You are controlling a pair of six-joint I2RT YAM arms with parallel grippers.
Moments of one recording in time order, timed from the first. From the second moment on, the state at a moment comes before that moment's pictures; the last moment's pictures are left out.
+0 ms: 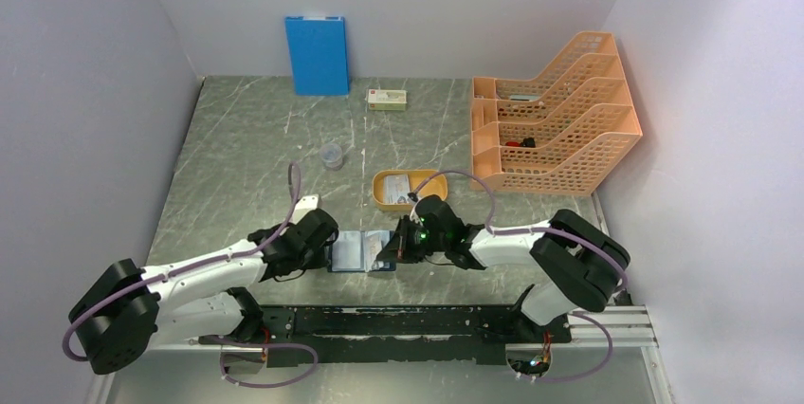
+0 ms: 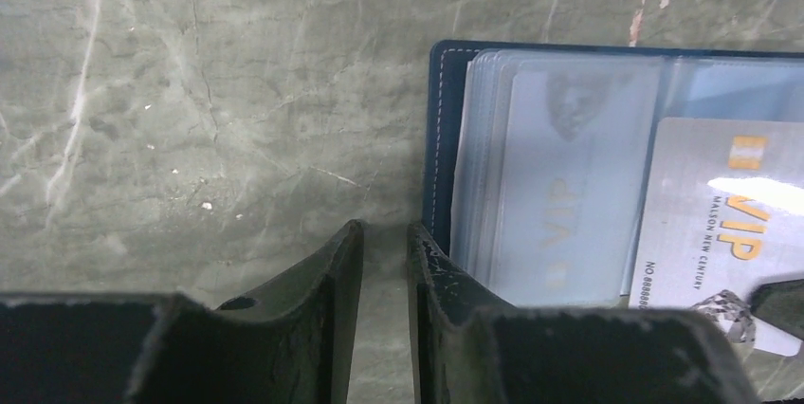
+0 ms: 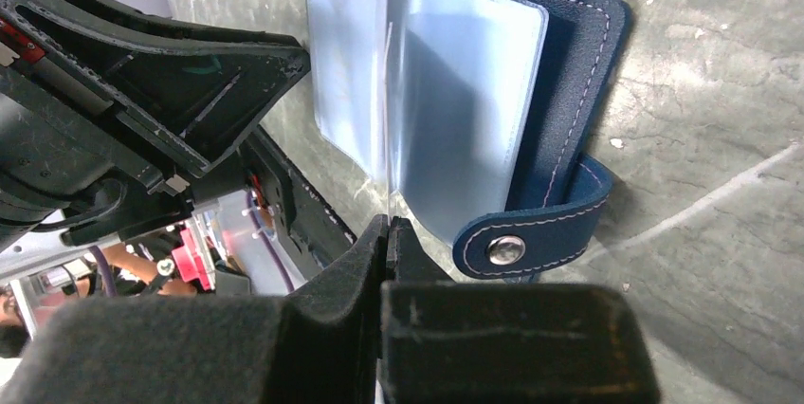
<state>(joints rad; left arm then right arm) -0.85 1.08 0.43 -0.43 -0.34 -0.88 0.88 1.50 0.47 0.37 -0.34 1.05</state>
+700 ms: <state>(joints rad) -0.85 1.07 0.41 -0.36 -0.31 -0.89 0.88 1.59 0.47 0.48 -0.38 1.08</state>
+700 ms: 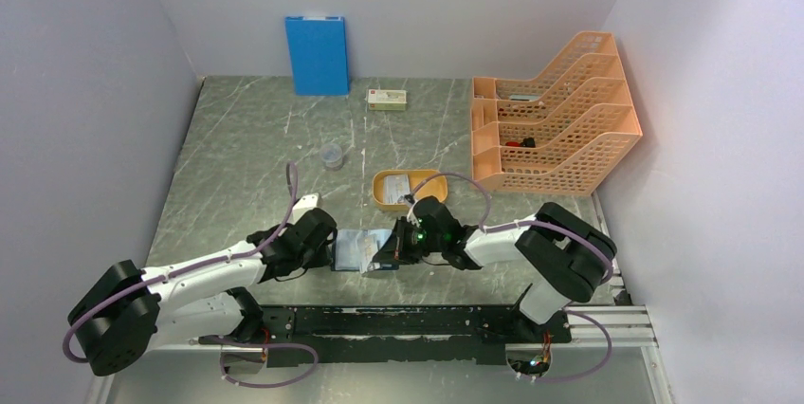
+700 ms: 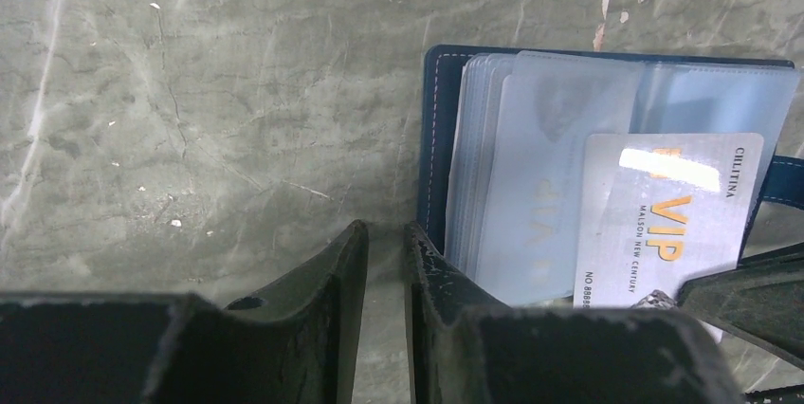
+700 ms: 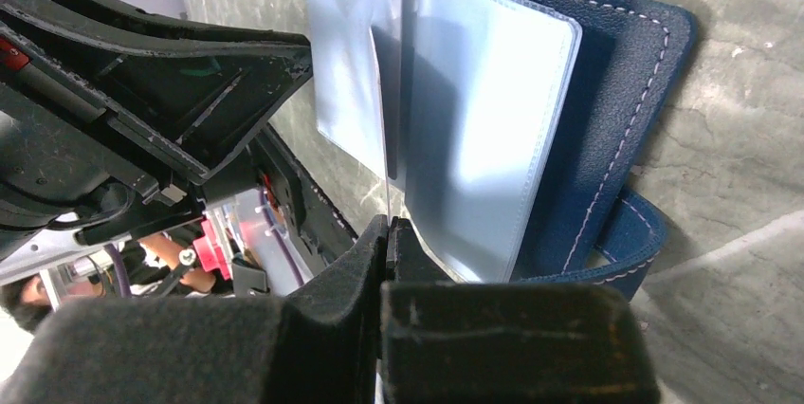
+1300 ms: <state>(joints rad) -0.85 1.06 0.40 -0.34 -0.31 -0.89 0.88 1.61 0.45 0.54 -0.32 1.15</state>
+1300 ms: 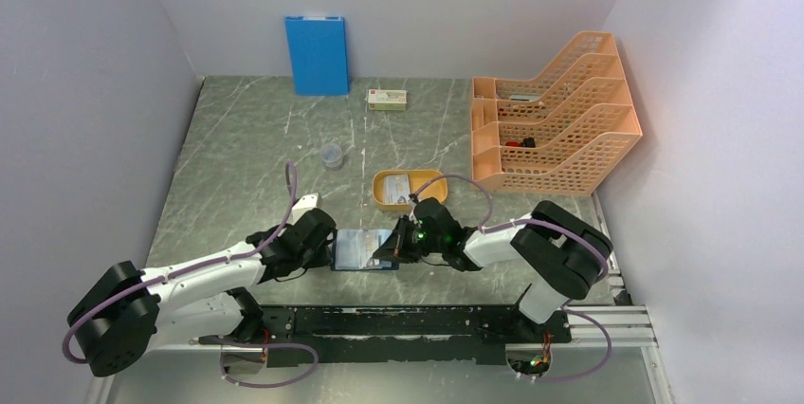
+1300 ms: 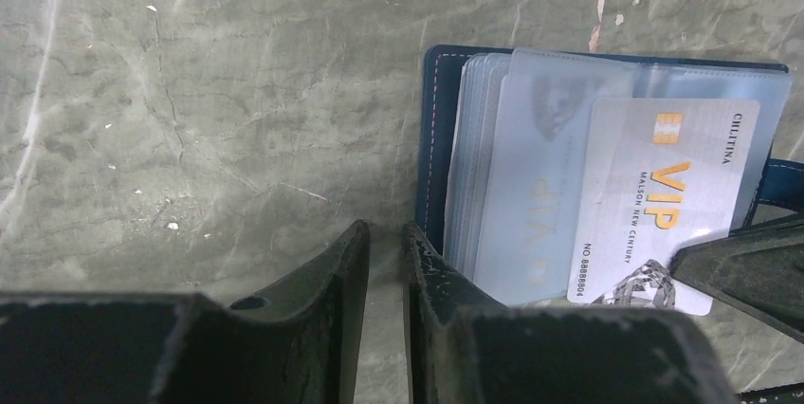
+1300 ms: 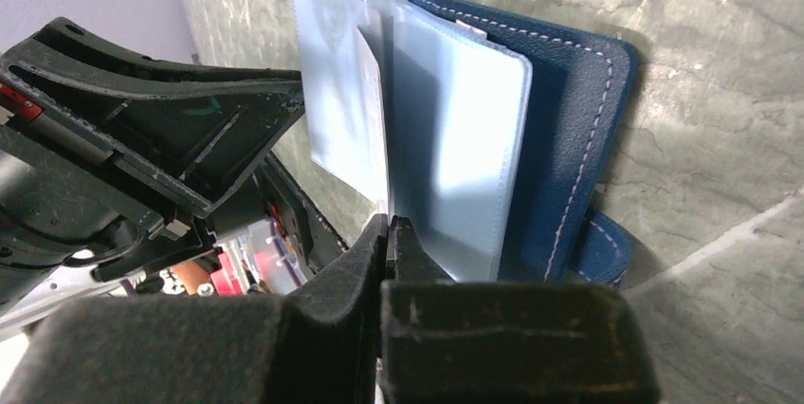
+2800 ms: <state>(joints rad) -0.84 1.06 0.37 -0.27 -0.27 -0.89 0.90 1.69 0.49 0.62 -0.29 1.20</state>
